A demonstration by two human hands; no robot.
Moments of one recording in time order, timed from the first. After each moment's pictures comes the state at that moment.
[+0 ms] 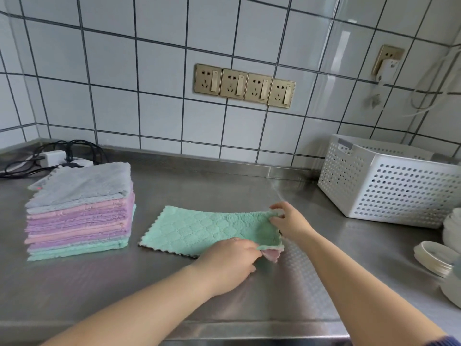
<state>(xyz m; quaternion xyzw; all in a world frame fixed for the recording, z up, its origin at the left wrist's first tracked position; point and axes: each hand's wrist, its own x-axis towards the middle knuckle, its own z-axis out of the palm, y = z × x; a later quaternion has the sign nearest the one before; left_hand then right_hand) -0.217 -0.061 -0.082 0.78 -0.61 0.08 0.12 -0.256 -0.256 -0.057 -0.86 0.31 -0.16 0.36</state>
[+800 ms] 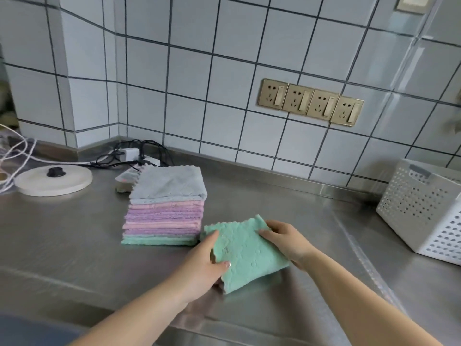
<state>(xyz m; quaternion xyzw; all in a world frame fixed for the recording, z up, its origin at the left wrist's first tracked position) -0.175 0.083 -0.087 0.77 -0.23 -0.18 0.57 -0.199 -0.136 -0.058 -0.87 0.15 -0.04 0.47</state>
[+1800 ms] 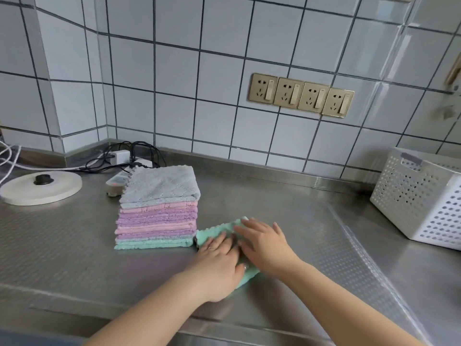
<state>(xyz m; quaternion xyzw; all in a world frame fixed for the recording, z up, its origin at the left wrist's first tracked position) -0.162 0.048 -0.092 0.90 -0.43 -0.04 0.05 -0.198 -0.104 -0.079 -0.99 0.05 -0.09 0.06</state>
